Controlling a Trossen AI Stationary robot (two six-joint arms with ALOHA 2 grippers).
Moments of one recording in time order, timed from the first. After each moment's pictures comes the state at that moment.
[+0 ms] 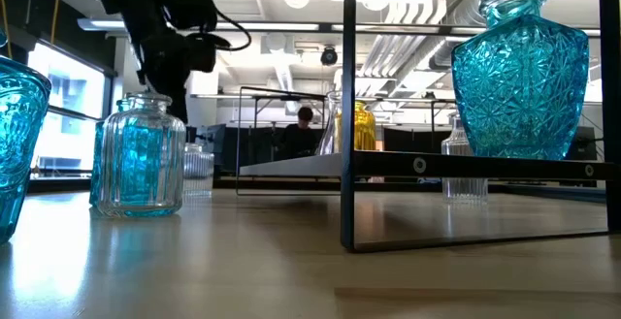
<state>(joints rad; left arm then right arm) 0.42 1.23 0.83 -0.76 0.14 -0.07 -0.11 1.40 1.63 -0.55 -0.16 0.33</state>
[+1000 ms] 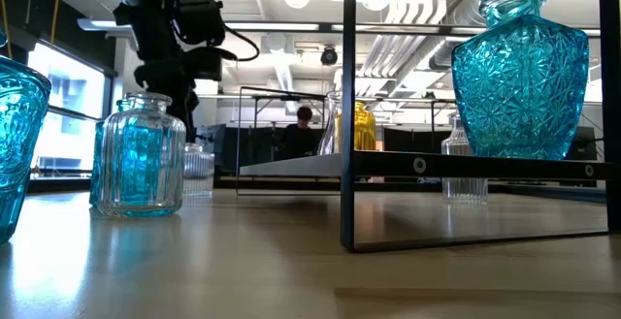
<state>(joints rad) 0.47 1.31 0.83 -0.71 0.08 0.25 -0.07 1.40 1.63 -0.70 -0.03 0.29</state>
